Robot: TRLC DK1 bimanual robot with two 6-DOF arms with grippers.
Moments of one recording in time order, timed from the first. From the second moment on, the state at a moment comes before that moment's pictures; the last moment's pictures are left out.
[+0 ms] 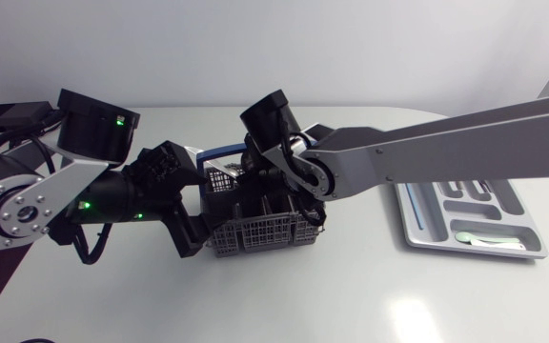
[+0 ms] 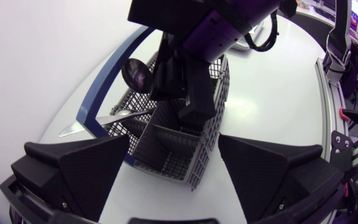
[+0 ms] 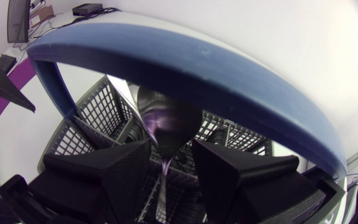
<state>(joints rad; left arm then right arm) -0.48 1.27 0.77 -0.23 0.22 0.54 0.78 1.86 1.21 -0.11 0.26 0.10</state>
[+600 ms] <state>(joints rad) -0.48 1.27 0.76 -0.22 0.23 0.54 0.77 1.88 1.21 -0.11 0.25 0.14</state>
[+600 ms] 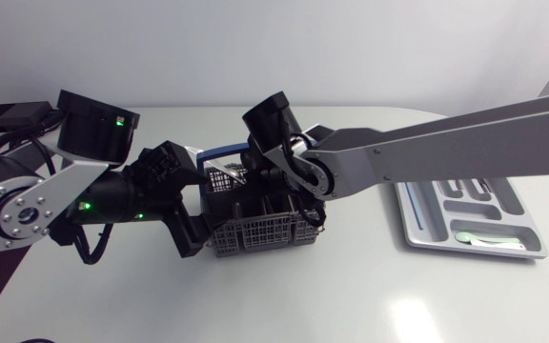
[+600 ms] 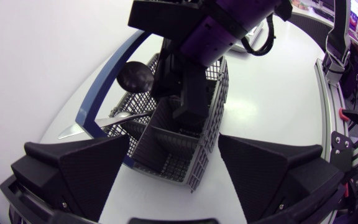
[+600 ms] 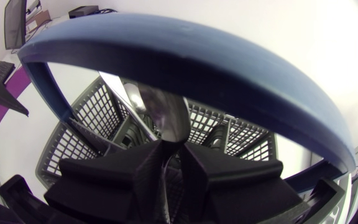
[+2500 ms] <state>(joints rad) -0.49 1.29 0.76 -0.18 0.24 0.52 0.86 1.47 0.79 0.12 0.29 0.04</state>
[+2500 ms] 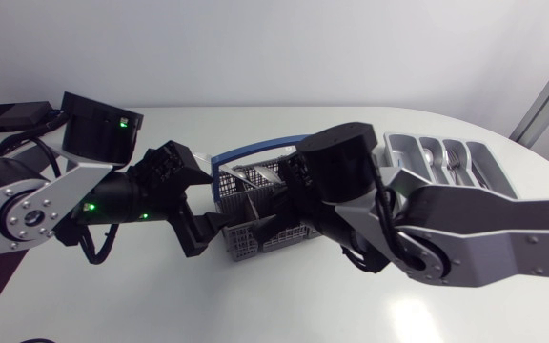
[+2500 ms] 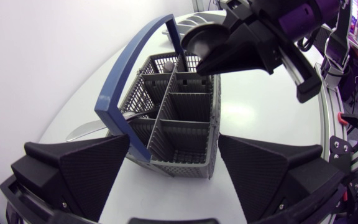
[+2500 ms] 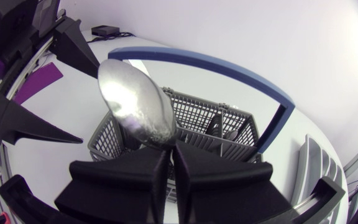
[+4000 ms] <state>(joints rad) -0.50 1.22 0.76 -0.26 0.24 0.52 -0.18 1.41 1.14 -0.46 -0.53 -0.10</state>
